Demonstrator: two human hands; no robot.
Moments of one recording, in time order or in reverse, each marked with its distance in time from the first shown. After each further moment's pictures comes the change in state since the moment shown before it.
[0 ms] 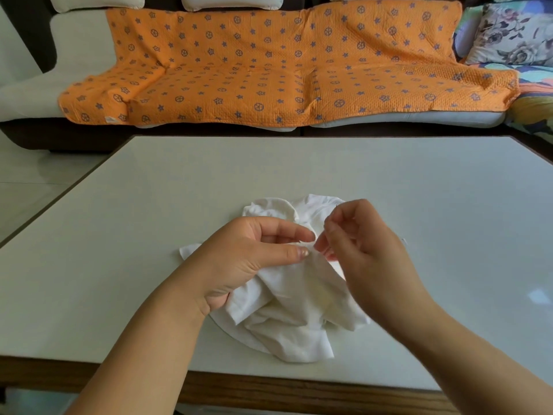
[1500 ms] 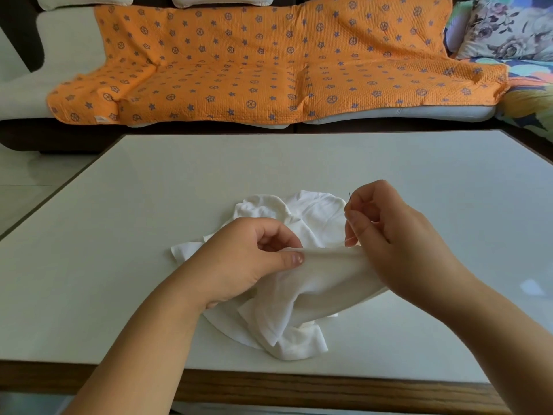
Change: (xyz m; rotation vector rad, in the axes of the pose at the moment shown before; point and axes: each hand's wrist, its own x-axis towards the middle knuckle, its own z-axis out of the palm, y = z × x) left_hand 0.007 -0.010 0.003 0.357 0.019 0.061; right_hand 0.007 0.008 -0.043 -0.288 -0.100 -0.147
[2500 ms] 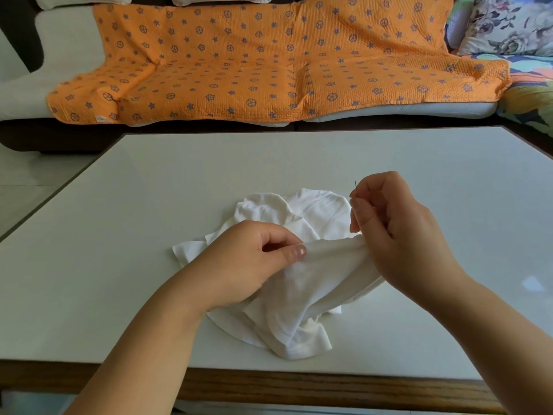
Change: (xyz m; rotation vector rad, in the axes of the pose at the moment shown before) left_hand -0.002 0.002 0.003 0.138 -0.047 0.033; right_hand 0.005 0.010 0.010 0.003 0.181 -0.088
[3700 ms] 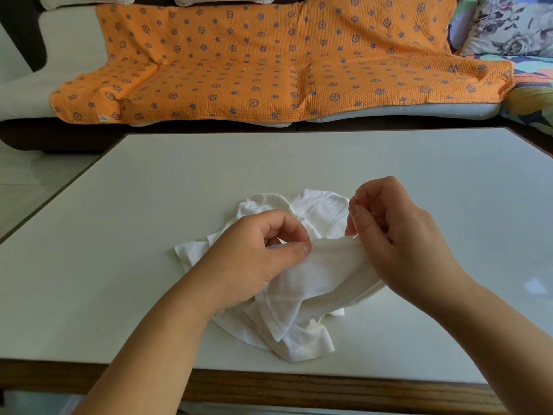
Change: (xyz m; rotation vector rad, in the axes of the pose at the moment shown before) left_hand -0.001 0.004 0.004 -0.150 0.127 0.093; right_hand -0.003 -0.003 -0.001 -0.008 -0.054 -0.002
